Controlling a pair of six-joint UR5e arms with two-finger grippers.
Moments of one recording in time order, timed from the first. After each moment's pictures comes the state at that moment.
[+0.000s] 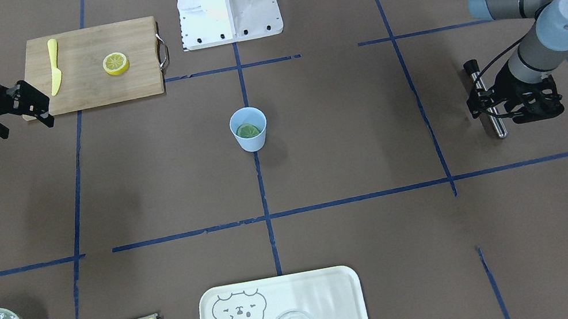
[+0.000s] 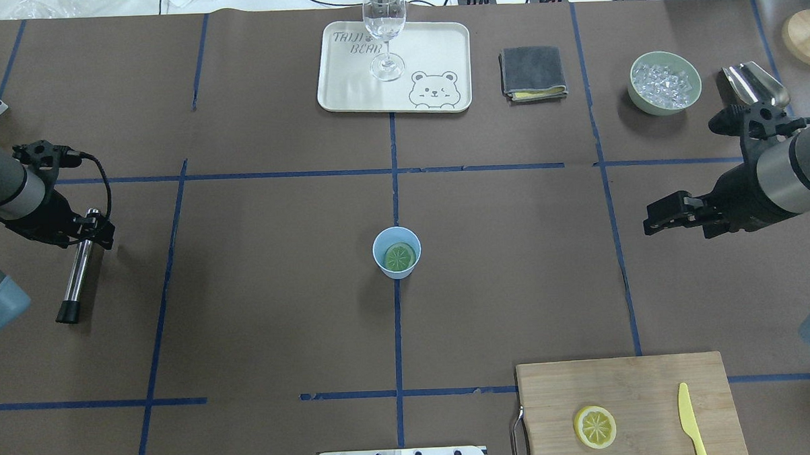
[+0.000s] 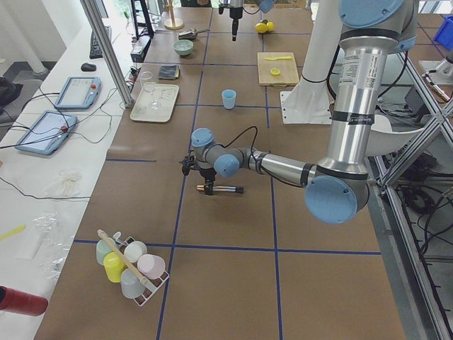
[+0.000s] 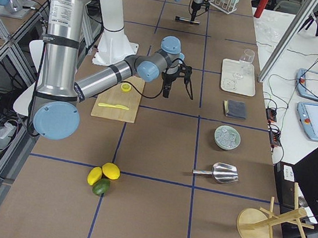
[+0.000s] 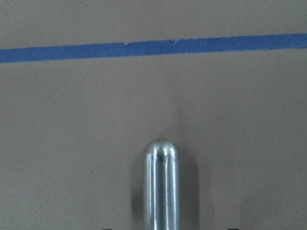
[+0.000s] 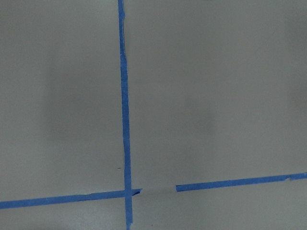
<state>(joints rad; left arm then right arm) -0.90 -1.69 -1.58 -1.93 -2.16 -0.76 0.85 -1.61 2.14 -1.36 2.16 1.04</state>
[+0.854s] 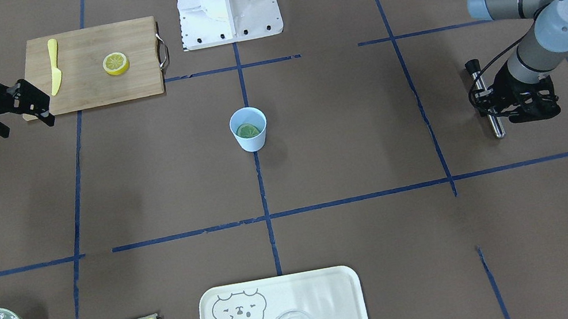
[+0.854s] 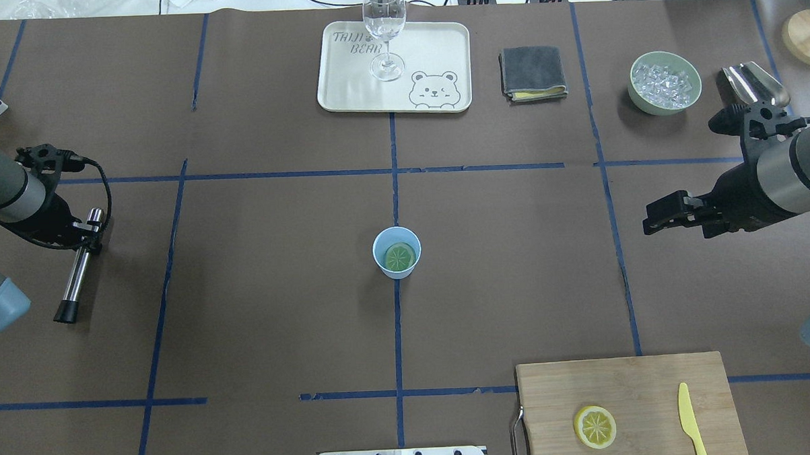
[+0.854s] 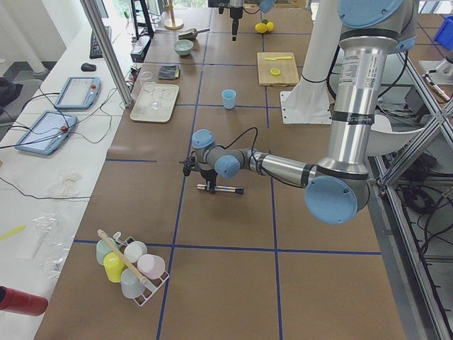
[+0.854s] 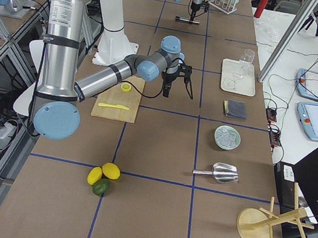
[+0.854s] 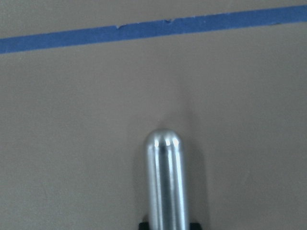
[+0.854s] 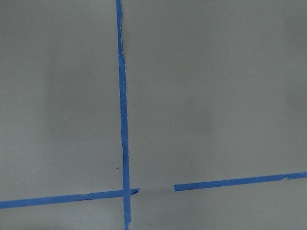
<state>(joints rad) -0.90 -1.68 -1.60 -1.93 -2.17 -0.70 0.85 -1.61 2.15 -1.36 2.16 1.04</state>
